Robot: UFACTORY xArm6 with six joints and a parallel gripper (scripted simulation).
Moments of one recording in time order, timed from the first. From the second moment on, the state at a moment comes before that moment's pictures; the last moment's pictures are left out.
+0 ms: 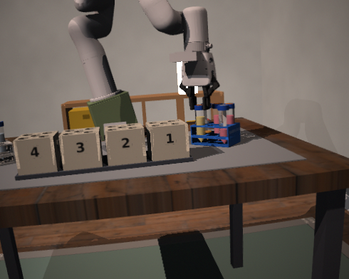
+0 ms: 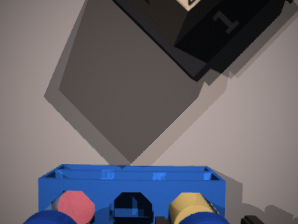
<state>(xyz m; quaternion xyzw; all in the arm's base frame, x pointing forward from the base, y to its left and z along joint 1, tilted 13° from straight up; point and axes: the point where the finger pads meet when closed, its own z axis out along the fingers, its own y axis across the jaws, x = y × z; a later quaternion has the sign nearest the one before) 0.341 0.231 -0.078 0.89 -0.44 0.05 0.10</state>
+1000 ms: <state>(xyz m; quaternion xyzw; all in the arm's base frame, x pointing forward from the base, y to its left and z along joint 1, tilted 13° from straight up) 0.341 0.242 -0.027 0.89 -0.44 0.05 0.10</state>
